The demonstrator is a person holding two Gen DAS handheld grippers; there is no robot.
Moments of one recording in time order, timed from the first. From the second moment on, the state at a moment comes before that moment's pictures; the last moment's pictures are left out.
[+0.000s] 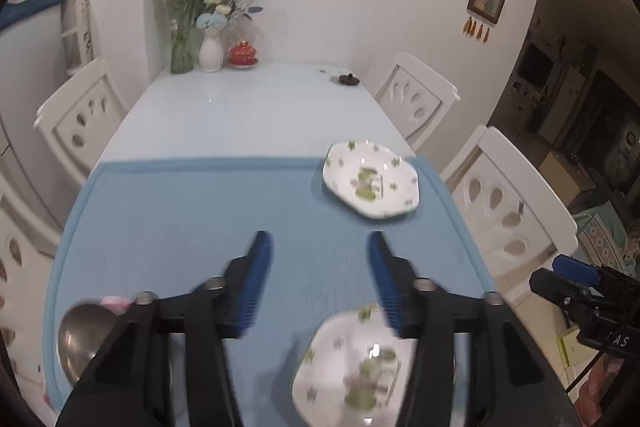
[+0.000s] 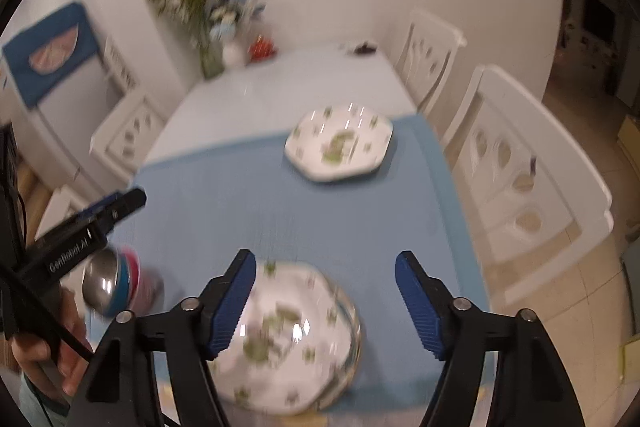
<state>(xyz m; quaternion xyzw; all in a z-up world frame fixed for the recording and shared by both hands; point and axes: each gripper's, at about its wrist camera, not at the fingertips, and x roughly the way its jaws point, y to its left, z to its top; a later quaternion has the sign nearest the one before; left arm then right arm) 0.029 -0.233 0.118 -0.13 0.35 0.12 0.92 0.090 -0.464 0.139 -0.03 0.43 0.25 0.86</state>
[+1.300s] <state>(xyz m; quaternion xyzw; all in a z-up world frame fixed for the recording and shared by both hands) 0.286 -0.186 -0.059 -0.22 0.48 0.13 0.84 0.388 -0.377 -0.037 -0.07 0.52 0.28 0.80</state>
